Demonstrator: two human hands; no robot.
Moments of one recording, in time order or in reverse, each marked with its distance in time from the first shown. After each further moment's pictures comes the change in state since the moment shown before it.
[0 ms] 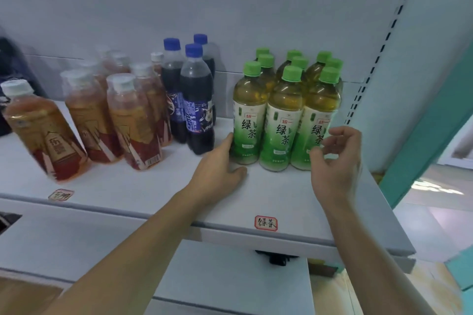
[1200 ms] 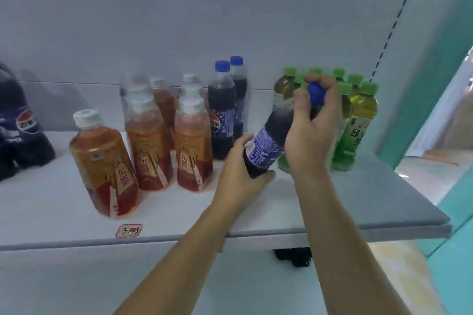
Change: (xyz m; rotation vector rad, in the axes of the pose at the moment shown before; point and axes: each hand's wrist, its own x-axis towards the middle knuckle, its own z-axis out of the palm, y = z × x) left_hand -0.013 -0.068 -0.063 -0.568 0.024 0.099; right_hand -0.054 -0.179 0.138 0.142 0.233 -0.172
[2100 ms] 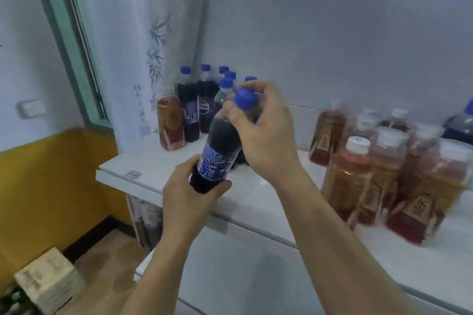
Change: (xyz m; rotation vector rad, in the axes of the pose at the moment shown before) left_hand -0.149 -0.061 -0.403 0.386 0.780 -0.131; right_hand -0.201 -0.204 0.285 0.387 -0.861 0.075
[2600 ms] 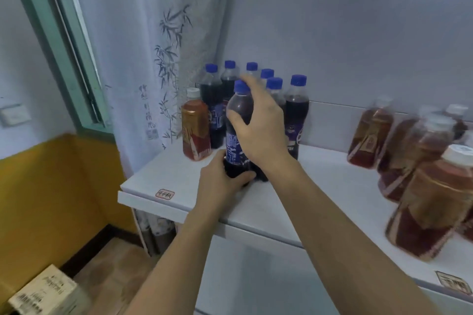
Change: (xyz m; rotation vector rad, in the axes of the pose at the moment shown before) left_hand 0.120 -0.076 0.000 0.024 -0.302 -0.007; right_hand 0.073 0.070 0.130 -0.411 0.078 -0.055
